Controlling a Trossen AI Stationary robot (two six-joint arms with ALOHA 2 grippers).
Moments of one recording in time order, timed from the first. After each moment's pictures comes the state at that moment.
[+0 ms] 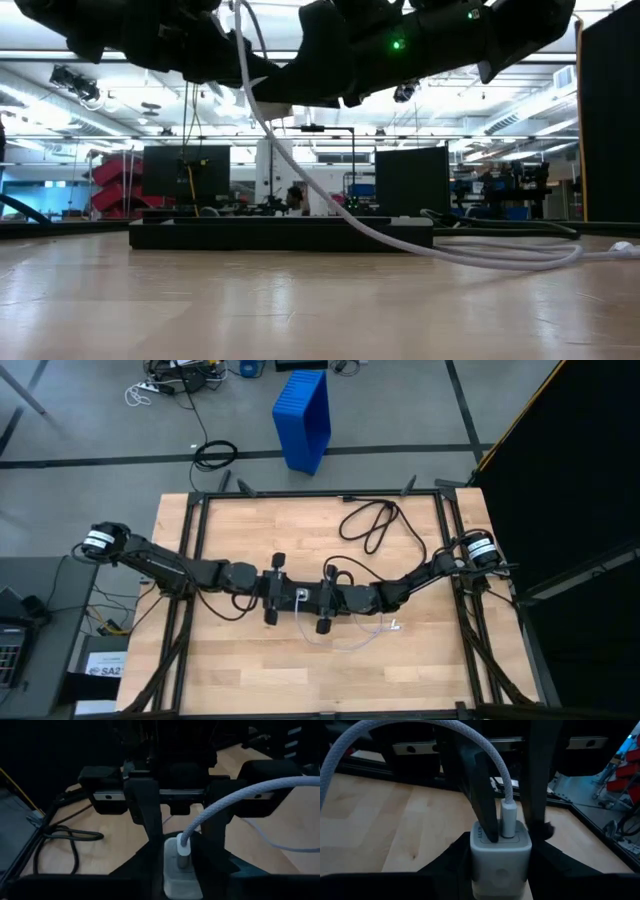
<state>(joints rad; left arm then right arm) -0.20 1.26 0.56 0.47 -0.18 0.26 0.27 1.91 0.99 0.76 0.49 -0.16</state>
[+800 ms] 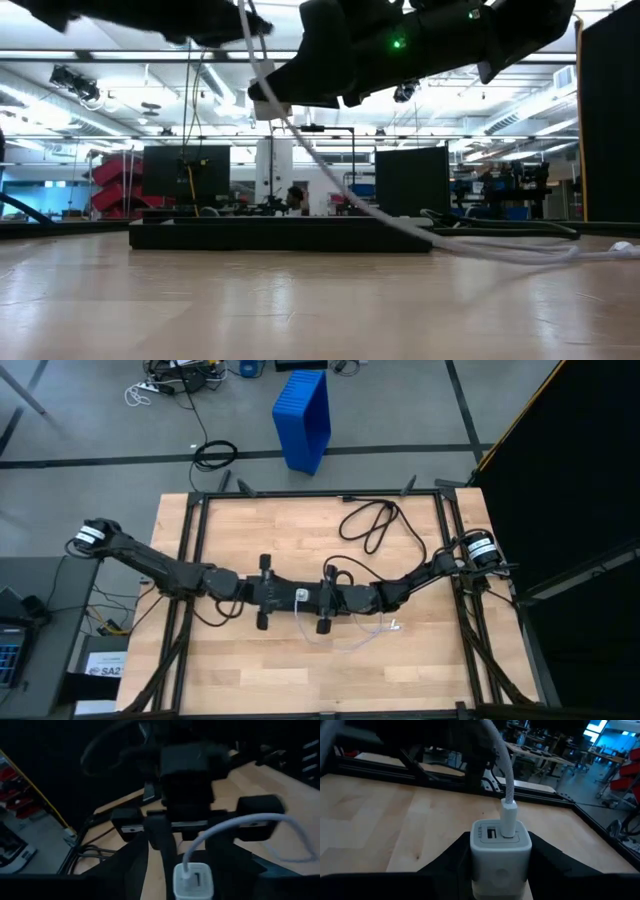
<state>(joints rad) -0.35 1.08 0.56 0.36 -0.38 0.33 0.27 1.91 0.98 0.75 0.48 -0.15</state>
